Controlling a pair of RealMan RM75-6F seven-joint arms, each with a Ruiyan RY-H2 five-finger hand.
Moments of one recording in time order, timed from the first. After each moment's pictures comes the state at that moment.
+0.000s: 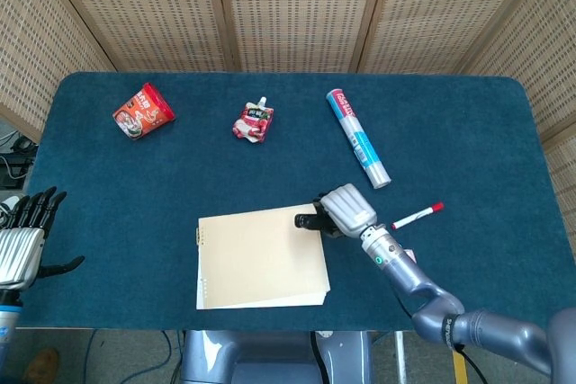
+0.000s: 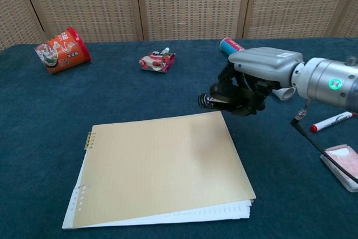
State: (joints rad) left arm -0.15 -1.15 -0.06 -1.58 1.44 1.38 0.06; right arm 0.76 -1.56 0.23 -1.42 -1.34 0.84 -0.27
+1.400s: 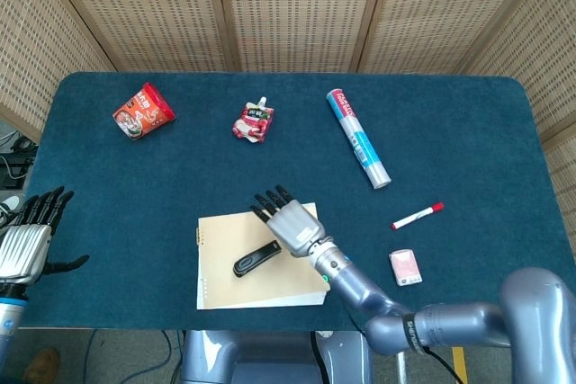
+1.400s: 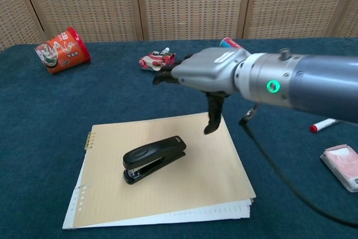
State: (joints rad) left arm -0.19 -1.16 -0.05 -1.56 1.42 1.32 0.05; right arm 1.02 -1.52 0.15 -1.74 -0.87 0.96 -0.88
